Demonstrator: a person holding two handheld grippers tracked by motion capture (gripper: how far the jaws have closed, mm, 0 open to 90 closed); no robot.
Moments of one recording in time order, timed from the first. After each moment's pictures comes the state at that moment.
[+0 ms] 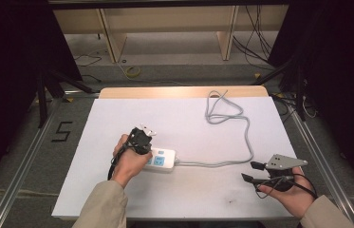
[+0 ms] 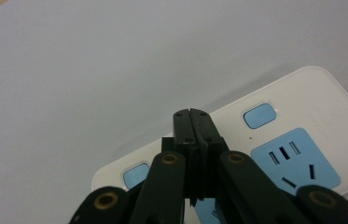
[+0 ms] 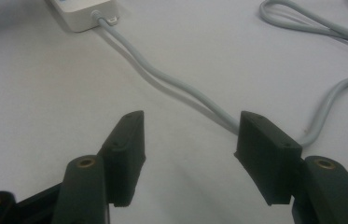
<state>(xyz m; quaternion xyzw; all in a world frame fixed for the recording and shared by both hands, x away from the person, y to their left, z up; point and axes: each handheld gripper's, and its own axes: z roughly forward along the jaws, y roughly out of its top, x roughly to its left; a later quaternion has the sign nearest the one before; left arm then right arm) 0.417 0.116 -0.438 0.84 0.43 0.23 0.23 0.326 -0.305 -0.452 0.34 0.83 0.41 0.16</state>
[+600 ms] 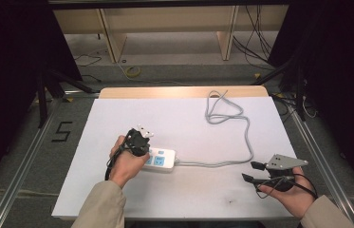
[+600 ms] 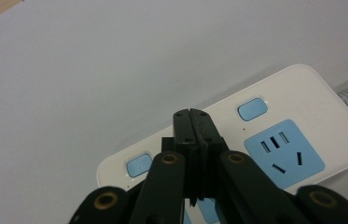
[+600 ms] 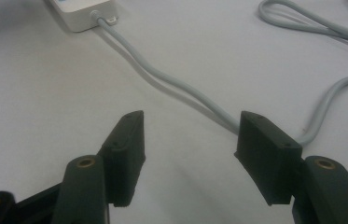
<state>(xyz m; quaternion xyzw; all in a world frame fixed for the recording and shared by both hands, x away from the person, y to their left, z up) 0.408 0.122 -0.433 0.84 0.43 0.23 0.25 0.325 -0.306 -0.452 0.34 0.83 0.41 0.17</state>
